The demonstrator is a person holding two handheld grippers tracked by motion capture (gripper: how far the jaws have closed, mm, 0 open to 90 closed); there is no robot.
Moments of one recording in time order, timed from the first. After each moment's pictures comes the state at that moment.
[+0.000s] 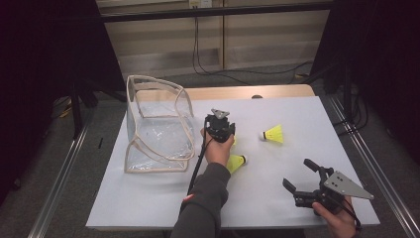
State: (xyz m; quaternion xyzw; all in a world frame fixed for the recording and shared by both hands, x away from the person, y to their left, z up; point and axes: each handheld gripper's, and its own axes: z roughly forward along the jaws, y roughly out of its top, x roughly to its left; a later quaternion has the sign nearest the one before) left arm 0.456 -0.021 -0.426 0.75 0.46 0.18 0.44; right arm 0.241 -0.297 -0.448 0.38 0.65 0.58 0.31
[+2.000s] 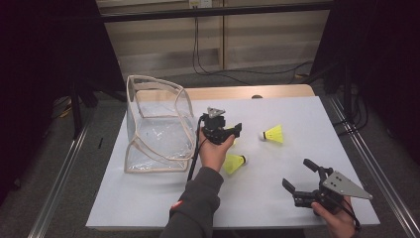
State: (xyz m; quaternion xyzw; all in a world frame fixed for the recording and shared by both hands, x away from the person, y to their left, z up) left arm 0.435 -0.006 -0.397 0.74 0.45 0.12 0.49; right arm 0.241 -0.295 -0.449 0.38 0.65 0.58 0.31
